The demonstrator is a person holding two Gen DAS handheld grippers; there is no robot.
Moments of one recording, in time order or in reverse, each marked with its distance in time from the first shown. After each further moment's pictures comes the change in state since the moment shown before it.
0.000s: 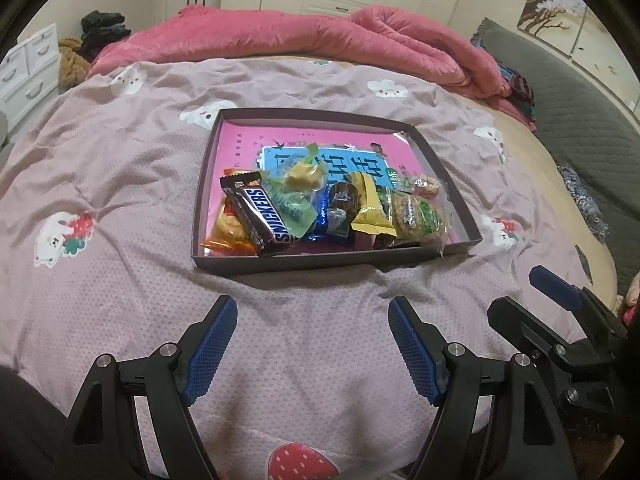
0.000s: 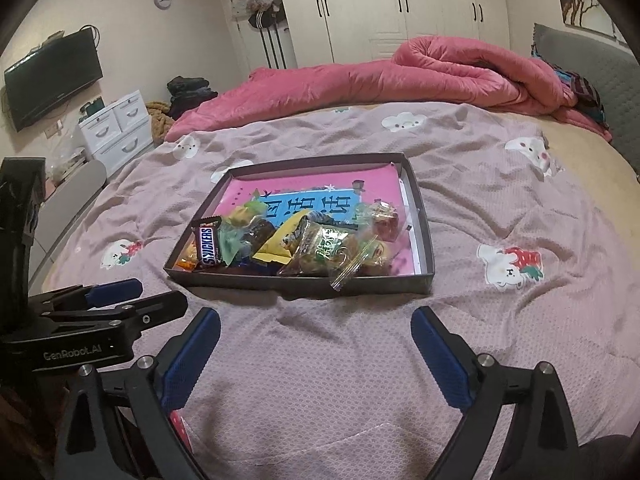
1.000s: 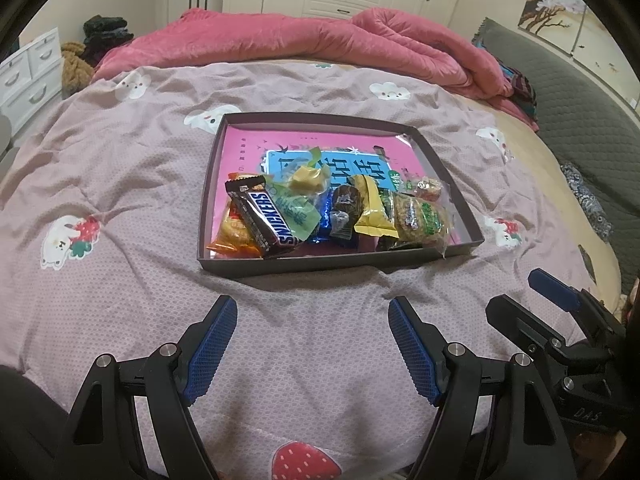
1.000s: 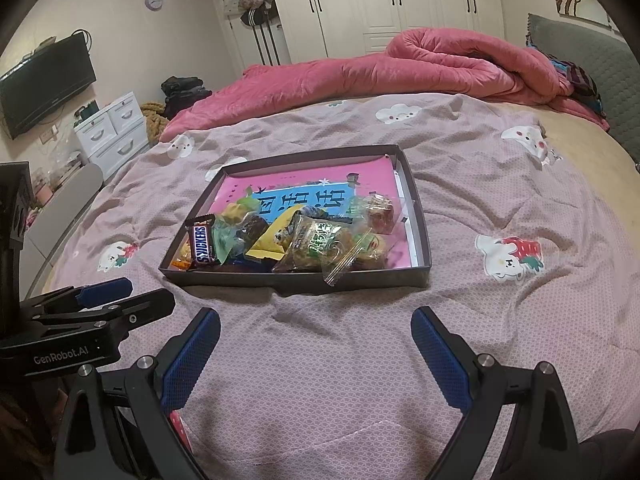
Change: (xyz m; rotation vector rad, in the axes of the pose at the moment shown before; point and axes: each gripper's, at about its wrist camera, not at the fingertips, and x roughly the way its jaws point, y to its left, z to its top) left arm -0.005 -0.001 0.000 0.004 -0.011 0.017; right arm 0.004 -0.004 -0.002 0.021 0.012 0.000
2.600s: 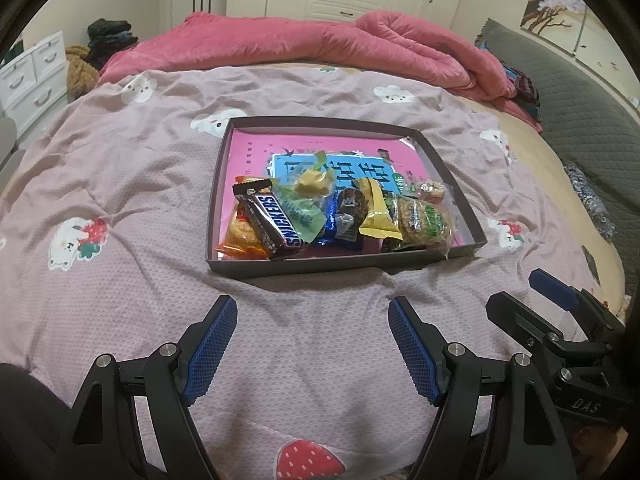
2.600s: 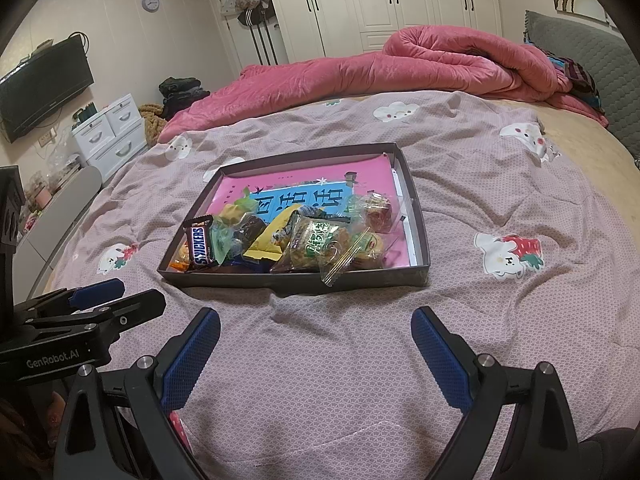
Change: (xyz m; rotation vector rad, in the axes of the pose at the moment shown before) left arm -0.005 0.002 0.001 0.004 -0.007 0.020; right arm 0.001 -0.003 0.001 0.006 0.004 0.001
